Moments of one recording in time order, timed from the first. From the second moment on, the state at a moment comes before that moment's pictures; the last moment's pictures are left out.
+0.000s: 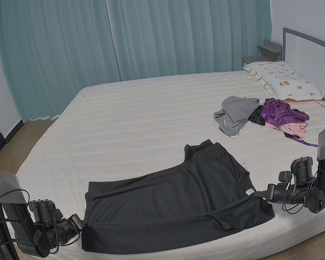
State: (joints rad) left arm 0.09 2.26 -0.29 -1.23 -0.26 -0.53; right arm 0.07 2.33 -0.37 -1.30 0.45 0.49
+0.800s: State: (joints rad) left arm 0.07 2.31 -0.32 -1.24 -0.20 -0.56; right arm 0.05 2.36 -0.35 -1.41 0.46 0.62
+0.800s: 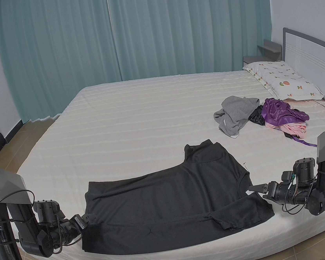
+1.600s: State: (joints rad) left arm 0.12 2.18 -0.31 -1.24 -0.19 -0.73; right arm 0.04 2.34 -0.30 -1.47 0.46 0.72
